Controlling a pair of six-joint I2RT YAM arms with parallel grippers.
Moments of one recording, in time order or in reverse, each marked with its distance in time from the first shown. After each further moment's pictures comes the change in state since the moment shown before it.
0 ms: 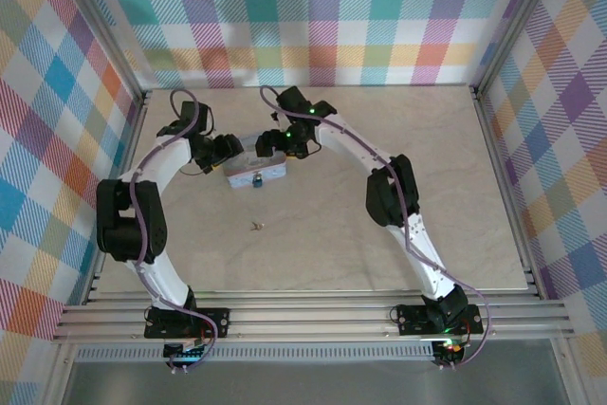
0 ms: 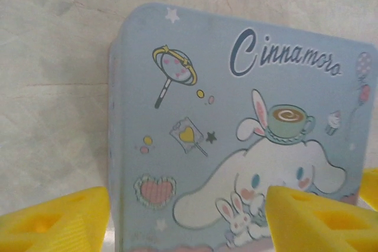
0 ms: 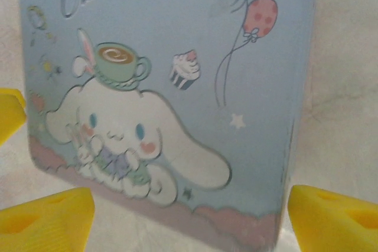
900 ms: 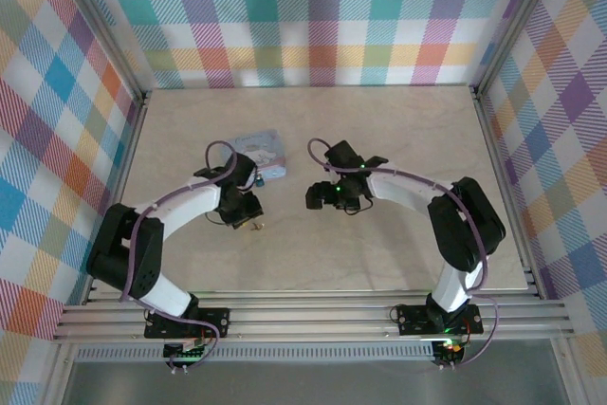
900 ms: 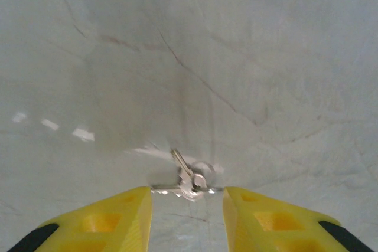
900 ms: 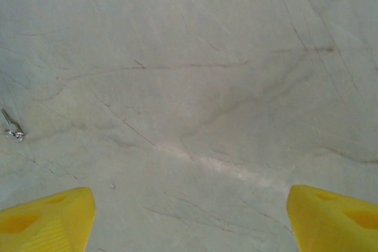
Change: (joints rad) left arm -0.376 -0.188 -0.392 -0.076 -0.148 -0.377; right arm -0.006 -0.715 -1.237 0.415 0.111 0.104
